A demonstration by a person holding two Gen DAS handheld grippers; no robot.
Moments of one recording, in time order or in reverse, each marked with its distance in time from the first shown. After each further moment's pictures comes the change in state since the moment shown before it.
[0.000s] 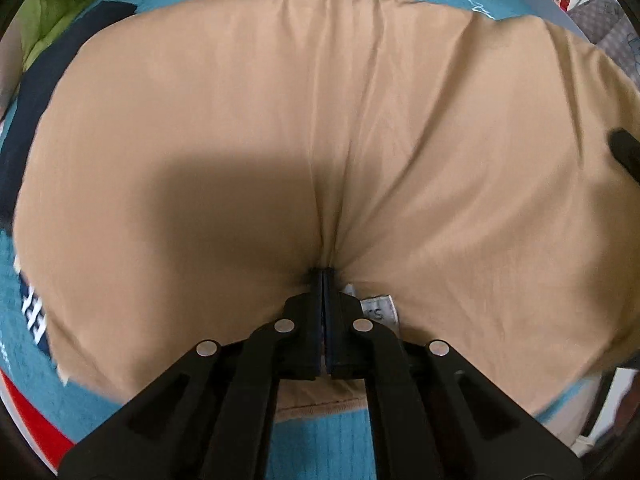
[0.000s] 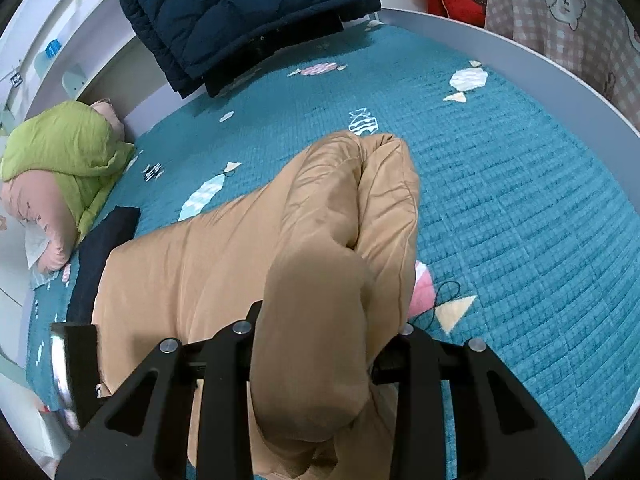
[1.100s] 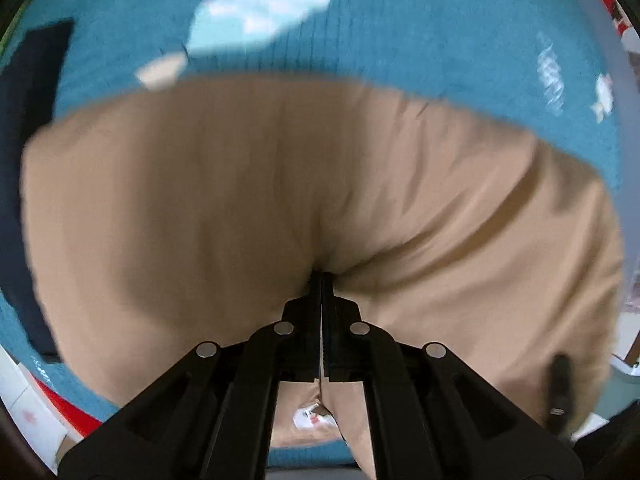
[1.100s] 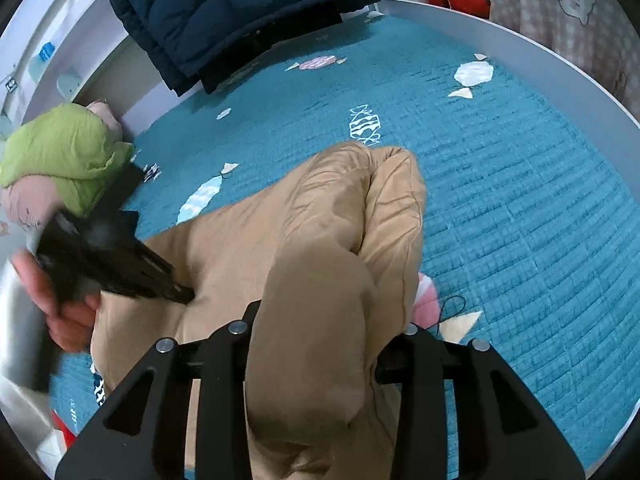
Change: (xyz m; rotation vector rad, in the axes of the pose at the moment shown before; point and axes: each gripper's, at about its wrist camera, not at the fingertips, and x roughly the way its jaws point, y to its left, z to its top) left arm 0.000 0.021 0.180 -0.070 0.374 -0.065; right arm 0.008 0.001 0.019 0.018 0.025 0.018
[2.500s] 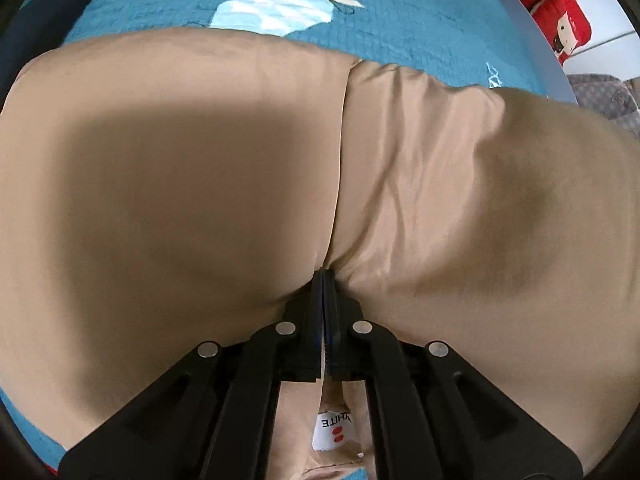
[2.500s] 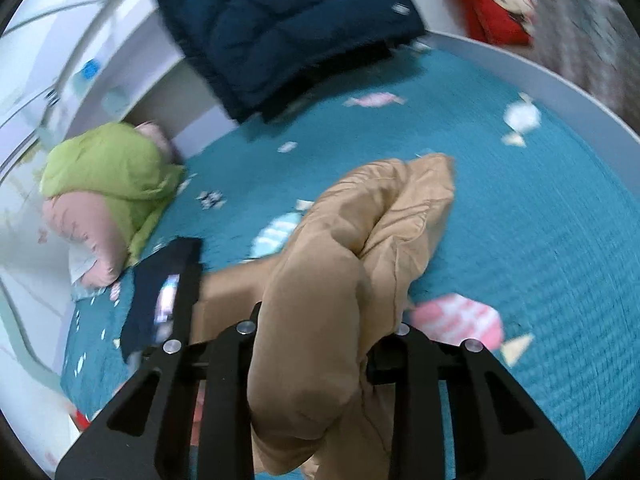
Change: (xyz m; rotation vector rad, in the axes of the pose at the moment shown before) left arm 0.030 0.072 -0.092 0.000 -0.266 -0.226; right arm -0.040 0.080 0.020 -0.097 -0.095 0.156
